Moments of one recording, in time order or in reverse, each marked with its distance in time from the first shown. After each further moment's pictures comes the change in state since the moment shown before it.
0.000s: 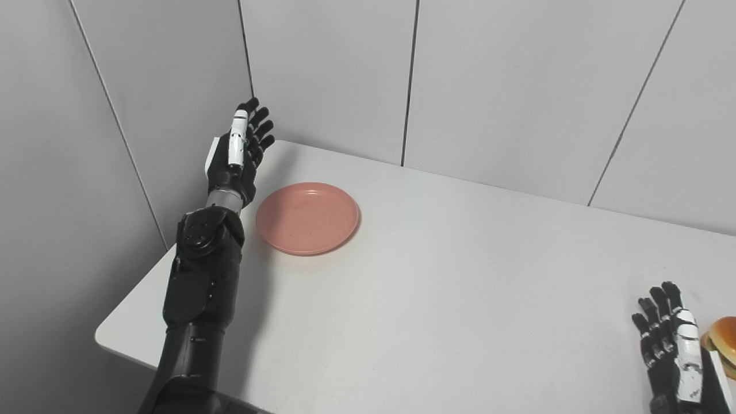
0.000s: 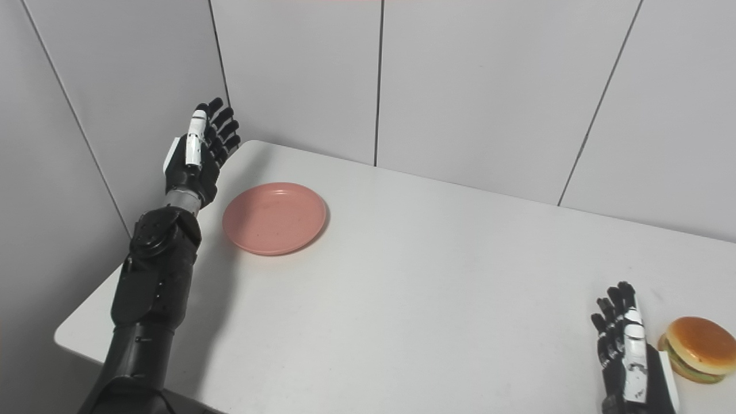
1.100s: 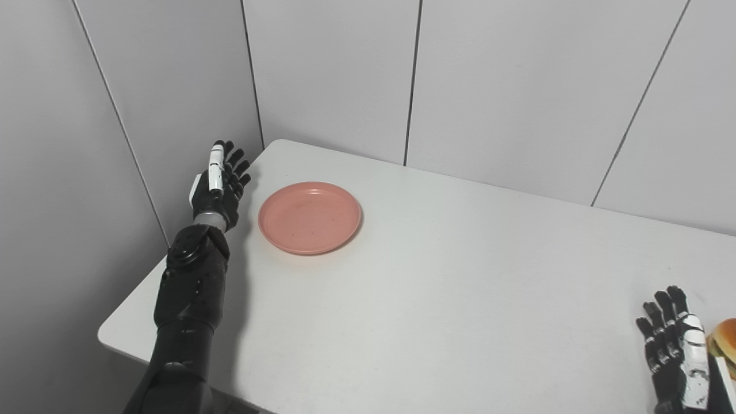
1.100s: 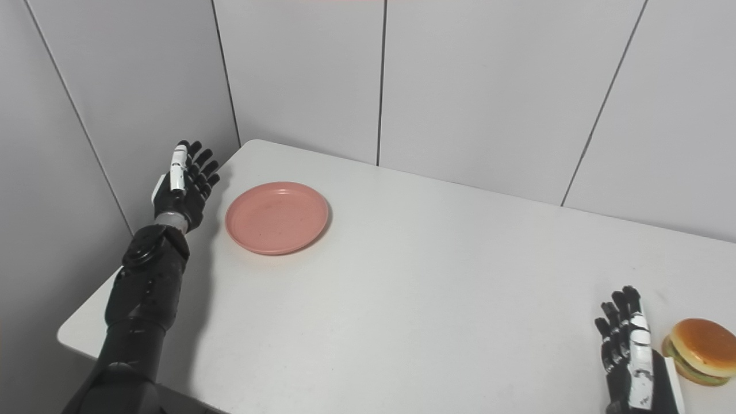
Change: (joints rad) left arm -0.017 0.051 0.063 0.266 -0.055 -0.051 -0.007; right arm 0.014 -0.001 0.001 -0.019 0.010 0.010 0.001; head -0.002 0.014
